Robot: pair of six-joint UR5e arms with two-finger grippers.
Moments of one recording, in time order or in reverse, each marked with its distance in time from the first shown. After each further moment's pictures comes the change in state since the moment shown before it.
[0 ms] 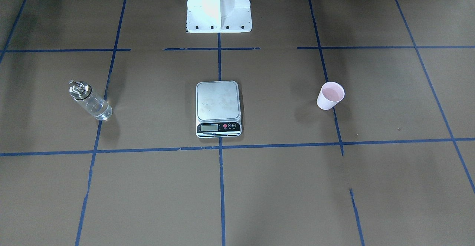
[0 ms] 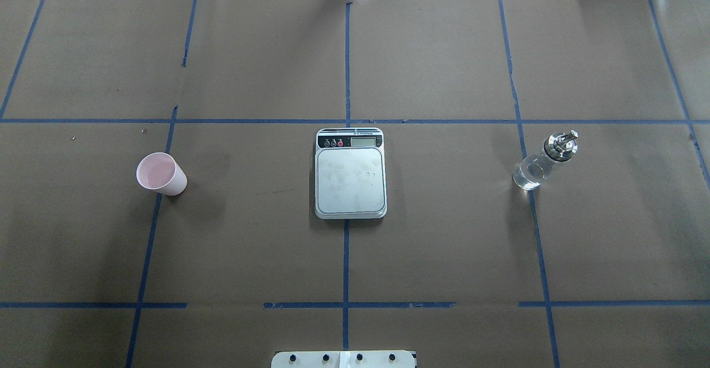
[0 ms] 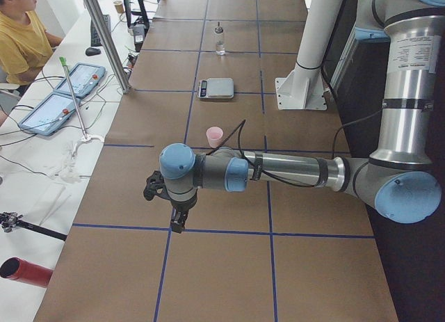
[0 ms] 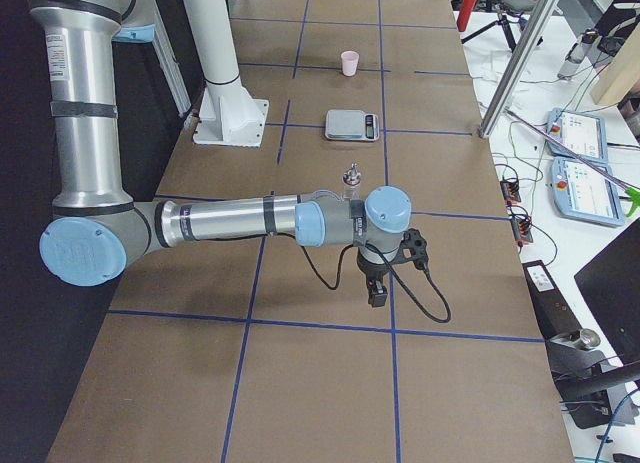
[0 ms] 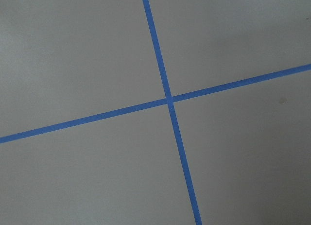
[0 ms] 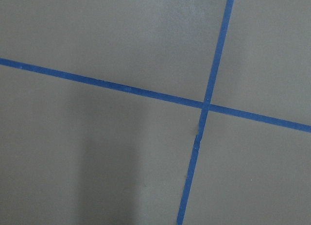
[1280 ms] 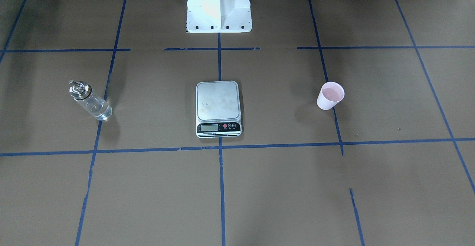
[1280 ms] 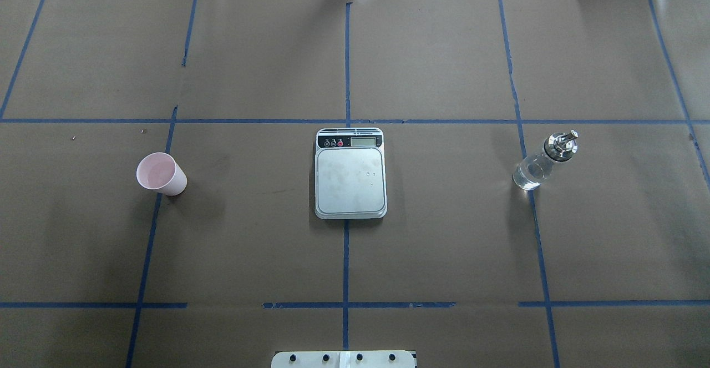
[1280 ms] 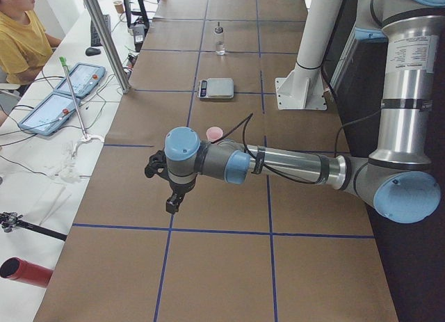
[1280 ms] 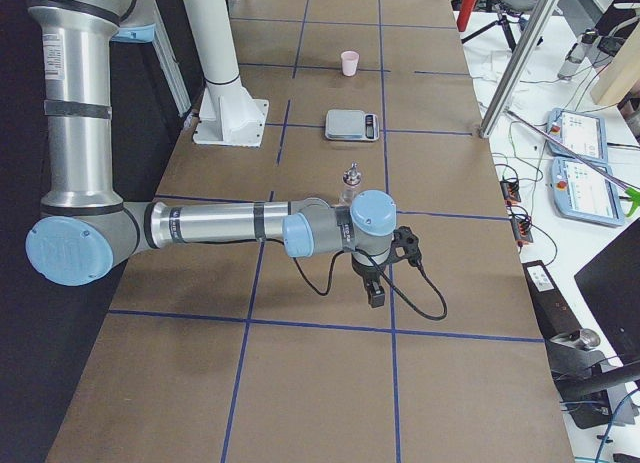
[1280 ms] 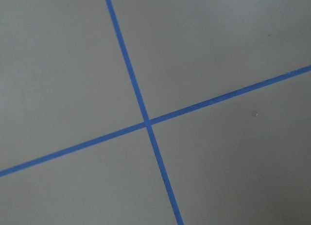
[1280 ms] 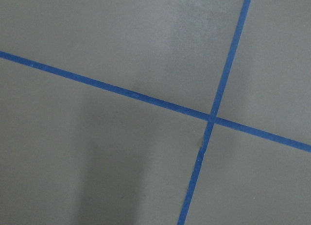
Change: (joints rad) left arm 0.075 0.013 -0.053 -0.188 -0.038 -0.022; right arm -0.013 -0.053 0.003 0.164 0.007 0.009
